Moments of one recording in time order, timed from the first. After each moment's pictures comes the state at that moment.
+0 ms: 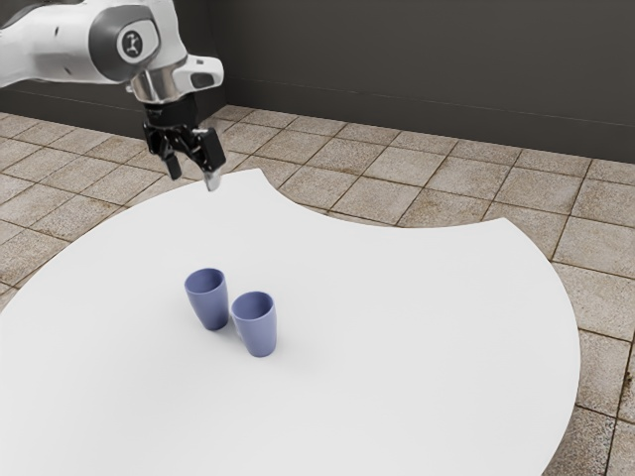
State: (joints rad) arm -0.17 0.09 0.24 -1.61 -0.07 1.70 0.20
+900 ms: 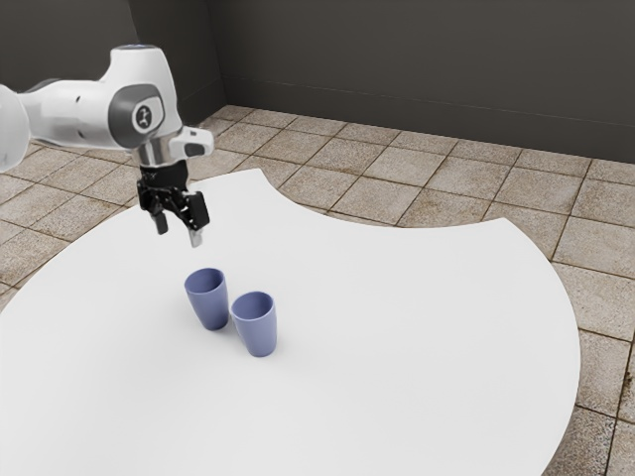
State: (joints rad) arm -0.08 0.20 0.24 -1.77 -0.07 1.86 0.31
